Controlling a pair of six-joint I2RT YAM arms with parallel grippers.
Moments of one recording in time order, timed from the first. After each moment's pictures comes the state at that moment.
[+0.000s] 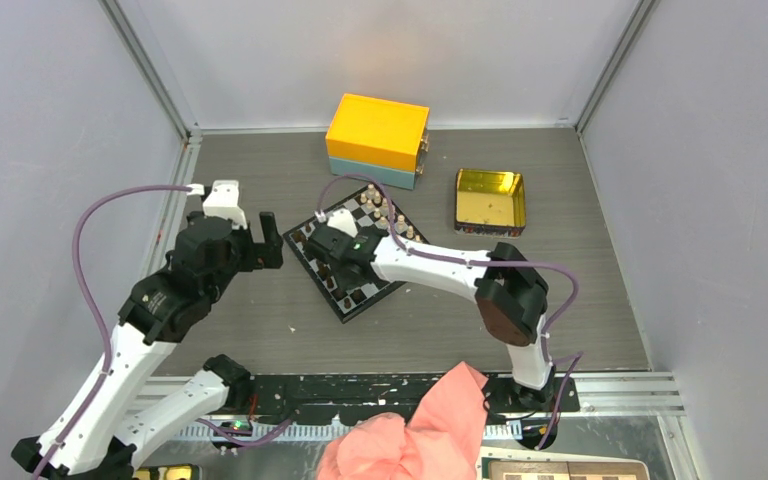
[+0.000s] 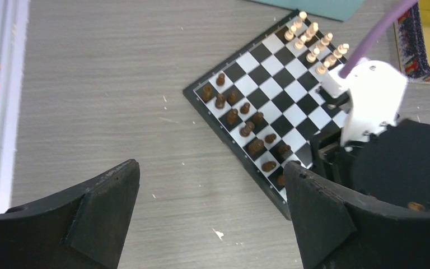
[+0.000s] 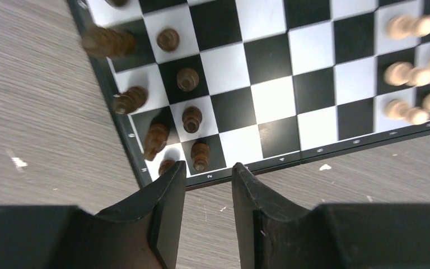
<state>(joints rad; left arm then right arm) -0.56 0.73 1.03 -0.79 -0.38 -0.31 1.09 1.96 1.54 -0.76 0.37 0.62</state>
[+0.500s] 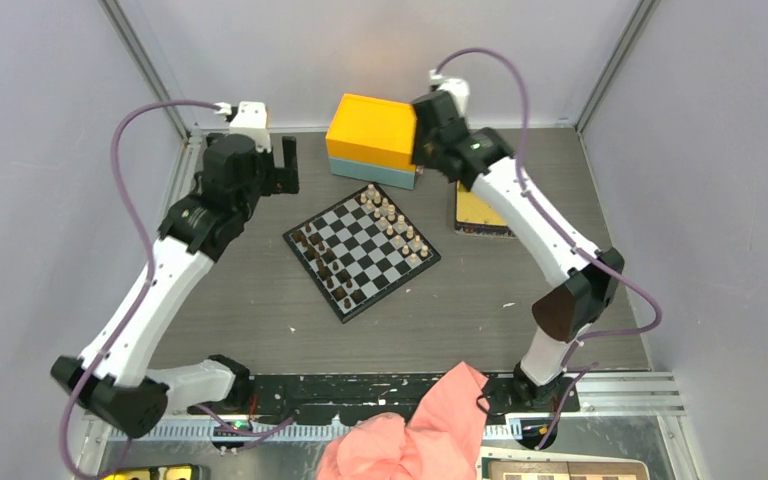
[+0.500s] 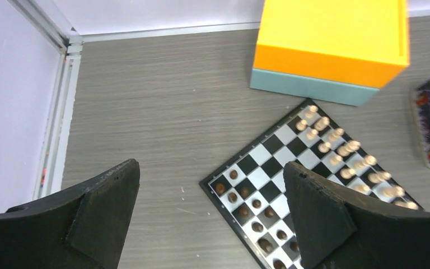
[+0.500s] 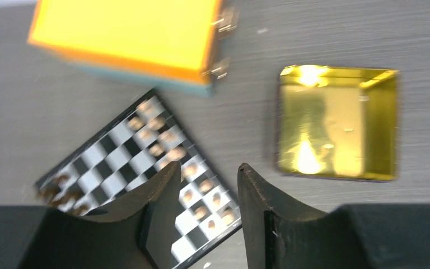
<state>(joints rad) -0.48 1.13 1.36 -0.57 -0.41 -0.12 0.68 1.73 1.89 -0.83 0.46 0.46</state>
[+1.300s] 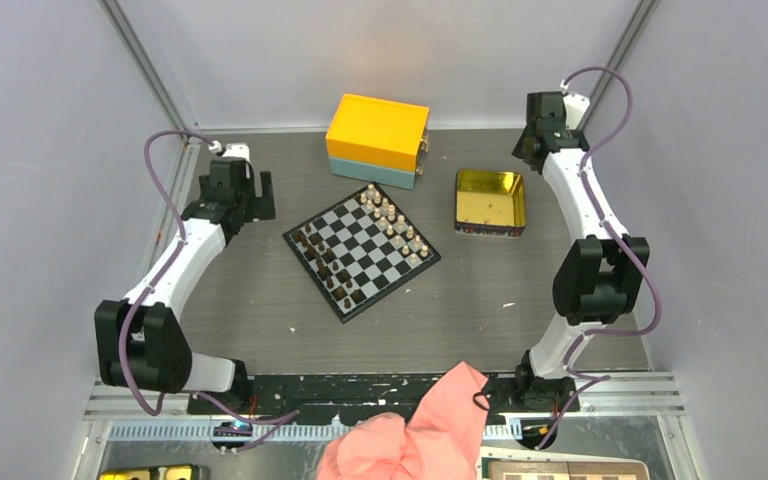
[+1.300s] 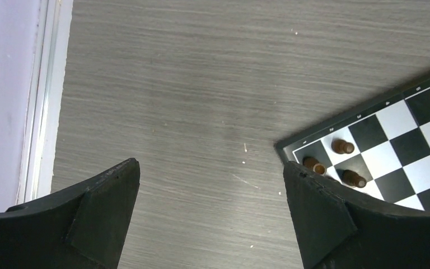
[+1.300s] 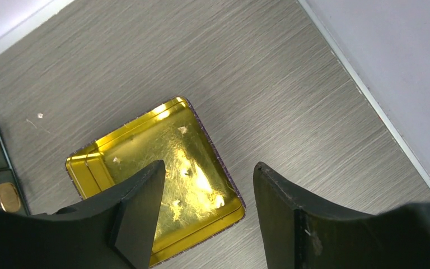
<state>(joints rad) -0.12 1.38 1.08 -0.40 -0.28 -0.11 0.02 1.75 1.66 -0.67 0.48 0.44</state>
